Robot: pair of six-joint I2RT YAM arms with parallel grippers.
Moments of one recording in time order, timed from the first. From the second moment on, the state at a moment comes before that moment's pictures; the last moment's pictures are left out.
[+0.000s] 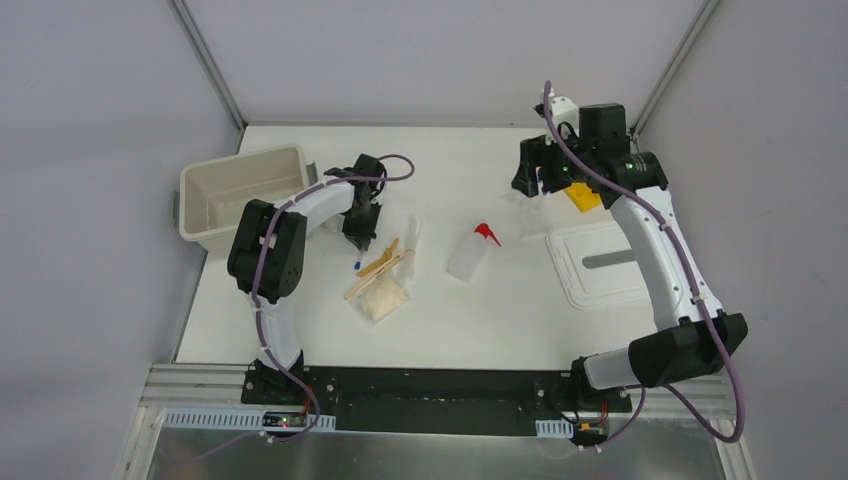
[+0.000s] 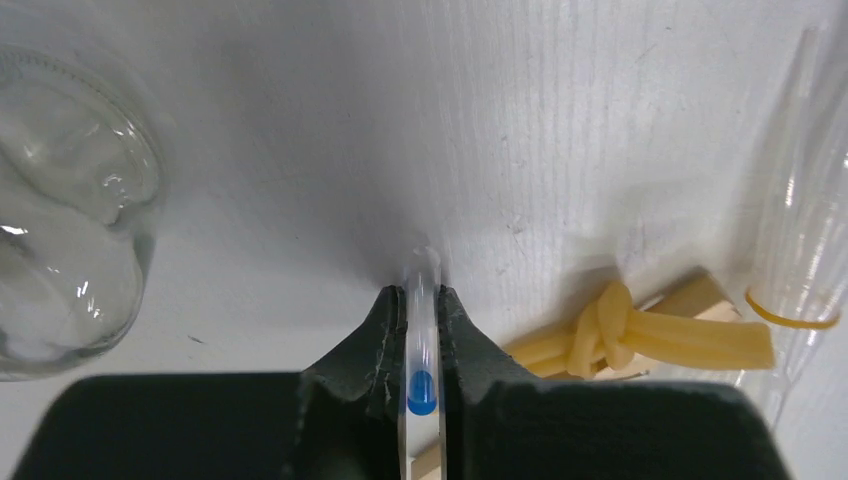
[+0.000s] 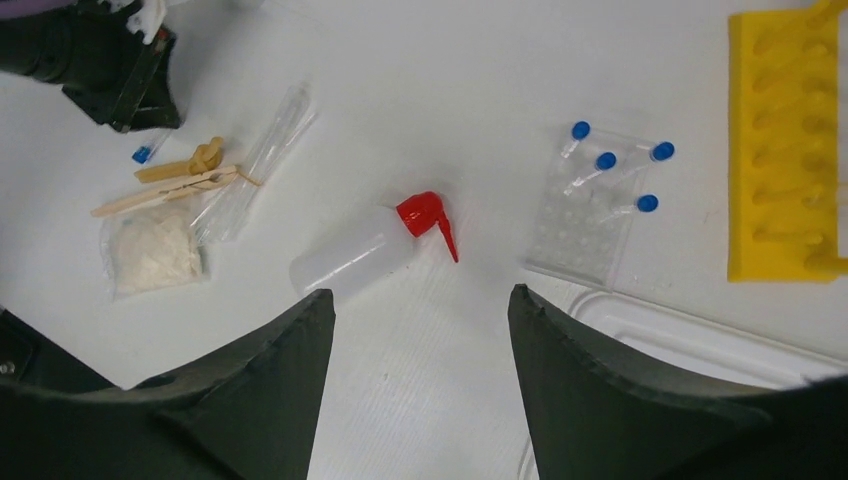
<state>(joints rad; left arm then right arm) -0.37 1.93 1.34 -0.74 -0.07 -0.15 0.21 1.43 1.58 -0.87 -0.32 -0.06</state>
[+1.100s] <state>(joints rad) -0.32 1.50 1.24 -0.50 0.73 -1.32 1.11 1.28 0.97 0.03 0.22 -0.90</state>
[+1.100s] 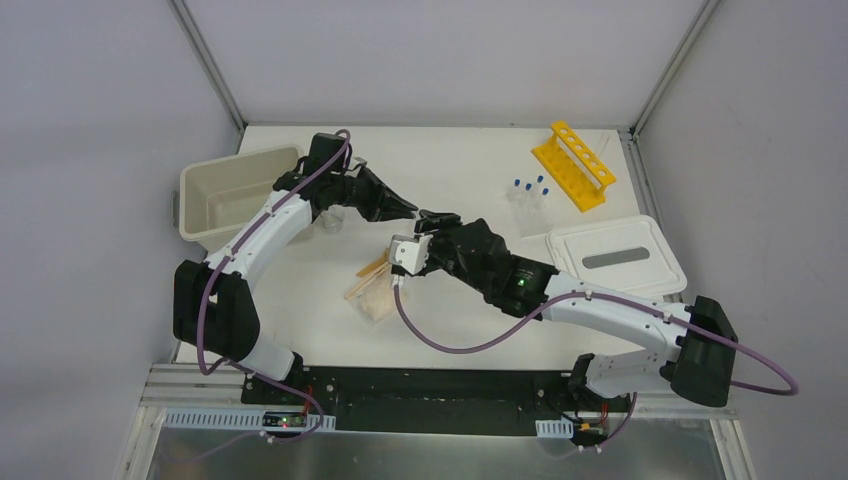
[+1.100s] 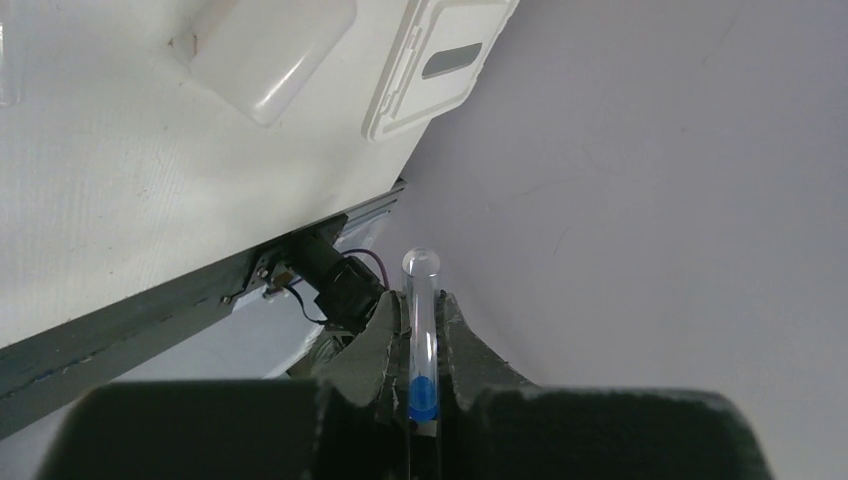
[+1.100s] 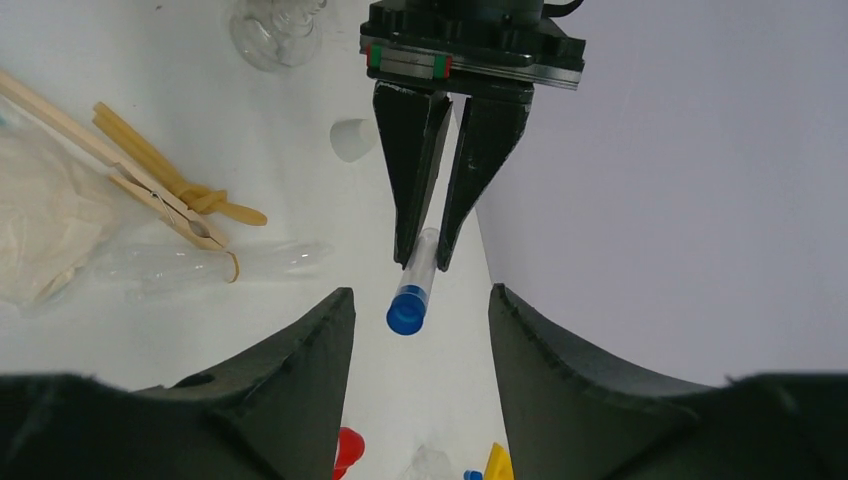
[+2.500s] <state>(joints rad) -0.25 1.50 1.29 -0.57 0.66 -0.95 0.20 1.36 1.34 -0.68 -0.06 -0.09</state>
